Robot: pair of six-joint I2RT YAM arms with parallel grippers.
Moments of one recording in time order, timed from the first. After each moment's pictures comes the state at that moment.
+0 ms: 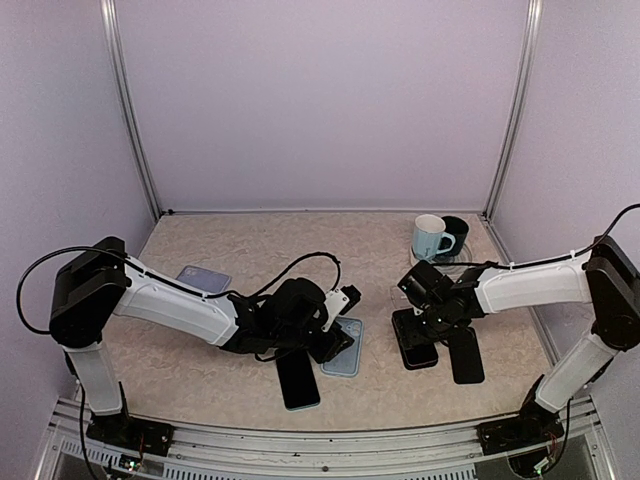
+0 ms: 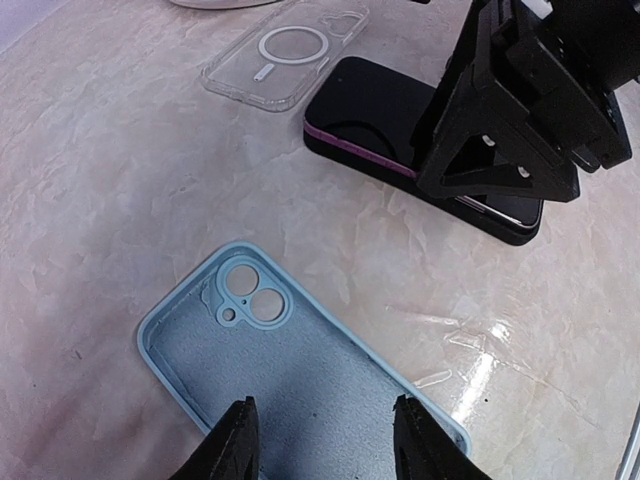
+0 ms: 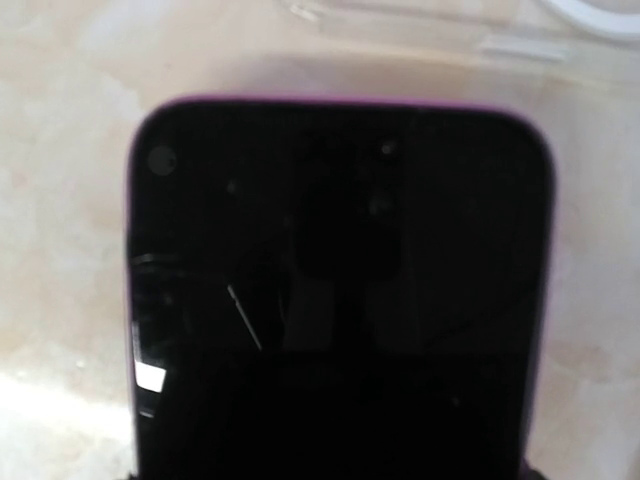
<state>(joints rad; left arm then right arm) -1.10 1.87 1.02 0.19 -0.06 -0.10 0.78 1.57 0.83 -0.47 0.21 0.55</state>
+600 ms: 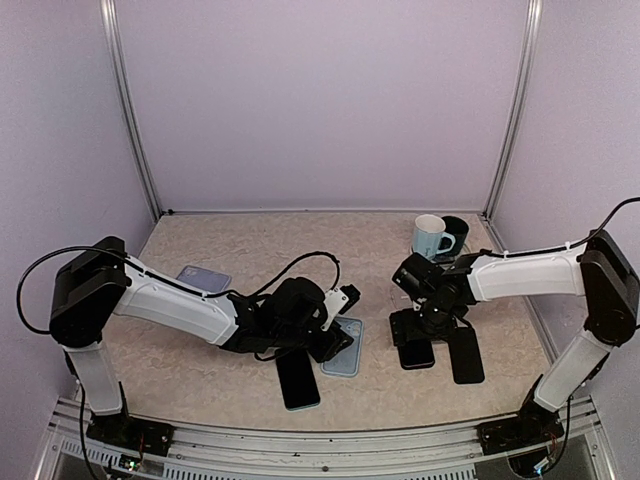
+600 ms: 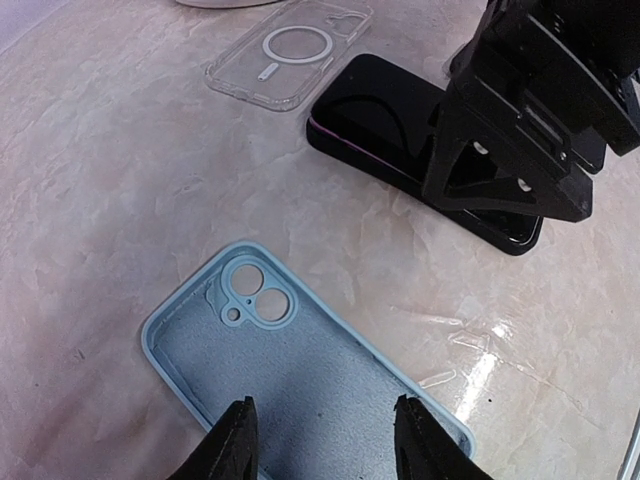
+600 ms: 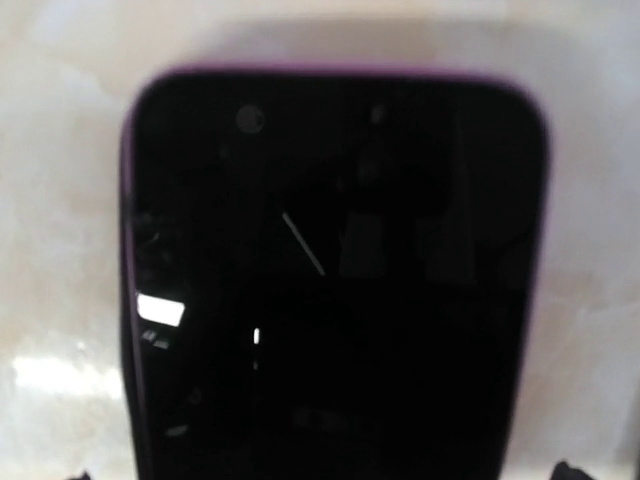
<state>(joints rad) -1.09 1.87 1.01 0.19 -0.06 -0.10 0.77 1.62 0.96 -0.65 0.17 0.68</state>
